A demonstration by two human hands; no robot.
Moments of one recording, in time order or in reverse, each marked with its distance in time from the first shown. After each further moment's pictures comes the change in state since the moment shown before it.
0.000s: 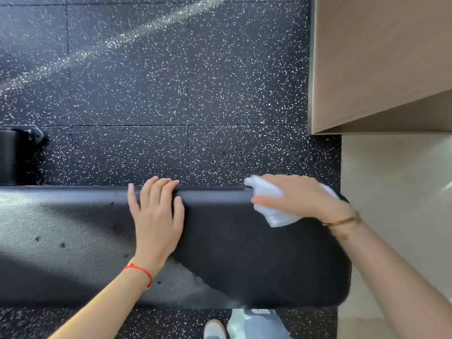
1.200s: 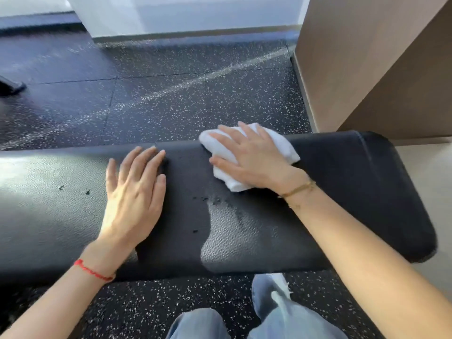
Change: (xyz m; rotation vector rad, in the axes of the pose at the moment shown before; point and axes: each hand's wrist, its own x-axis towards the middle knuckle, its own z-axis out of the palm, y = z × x) left_hand -0.077 -0.114 0.000 -0.068 0.220 0.189; right_hand 0.033 -0.147 0.112 -0.382 0.711 -0.155
